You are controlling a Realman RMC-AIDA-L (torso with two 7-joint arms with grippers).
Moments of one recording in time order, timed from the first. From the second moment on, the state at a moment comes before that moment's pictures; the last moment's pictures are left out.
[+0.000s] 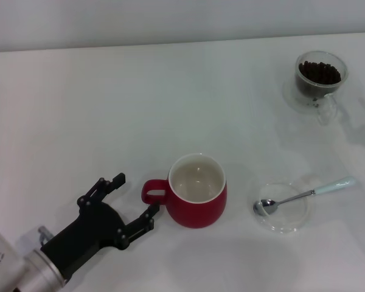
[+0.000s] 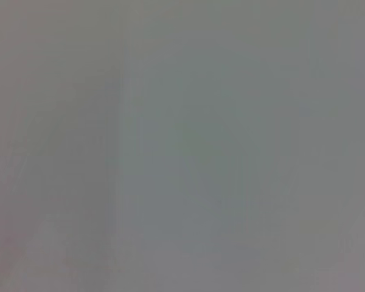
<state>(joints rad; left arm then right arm) -0.28 -2.08 -0.56 -0.30 -0.29 -1.17 2.83 0.29 2.01 -0.23 -0.01 1.79 1.48 -2.82</state>
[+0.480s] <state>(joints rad) -0.20 -2.08 -0.62 -0.19 -0.33 -1.34 2.83 0.26 2.00 -0.24 0.00 1.79 1.53 -2.81</state>
